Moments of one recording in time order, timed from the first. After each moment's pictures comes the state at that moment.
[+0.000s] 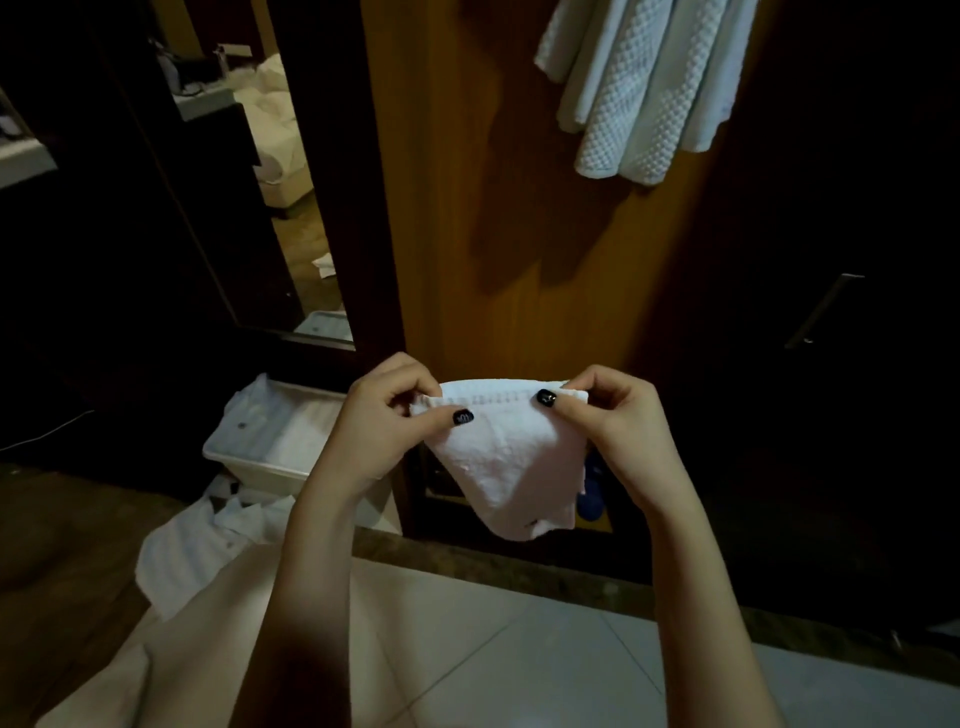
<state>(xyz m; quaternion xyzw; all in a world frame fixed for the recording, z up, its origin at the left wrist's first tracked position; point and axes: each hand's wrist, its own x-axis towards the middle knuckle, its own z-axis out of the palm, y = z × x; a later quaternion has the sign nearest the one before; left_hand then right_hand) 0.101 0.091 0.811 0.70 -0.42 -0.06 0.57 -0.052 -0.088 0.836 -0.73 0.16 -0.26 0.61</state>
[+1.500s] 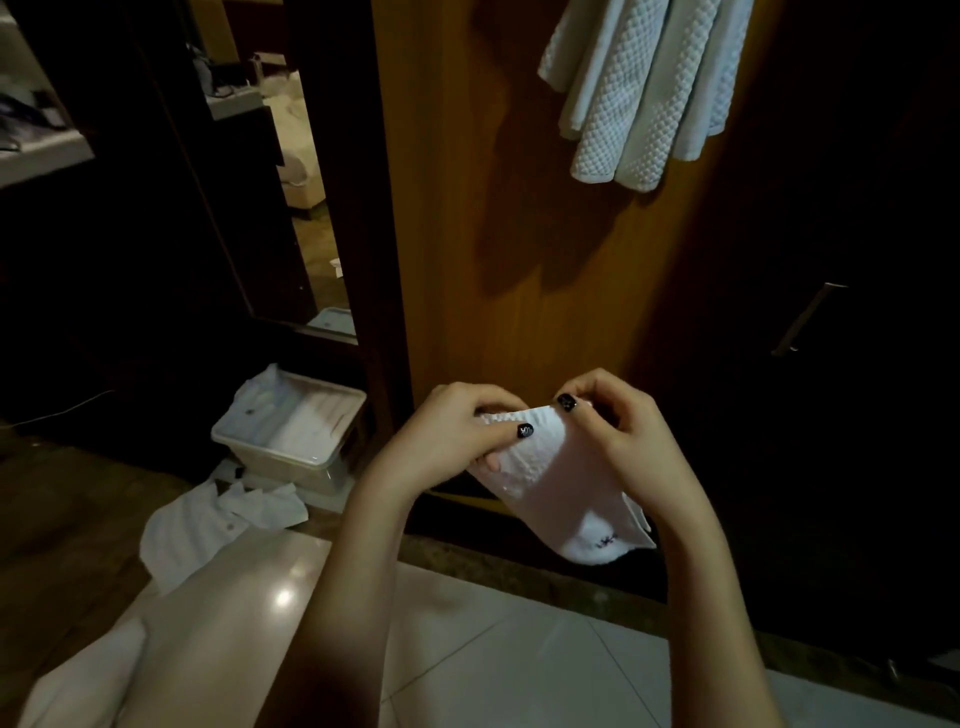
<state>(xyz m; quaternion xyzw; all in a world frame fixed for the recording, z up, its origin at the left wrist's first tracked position) 0.018 0.049 0.835 0.77 -0.38 -0.22 0.47 -0.103 -0.109 0.834 -0.83 0.08 -0.22 0.50</state>
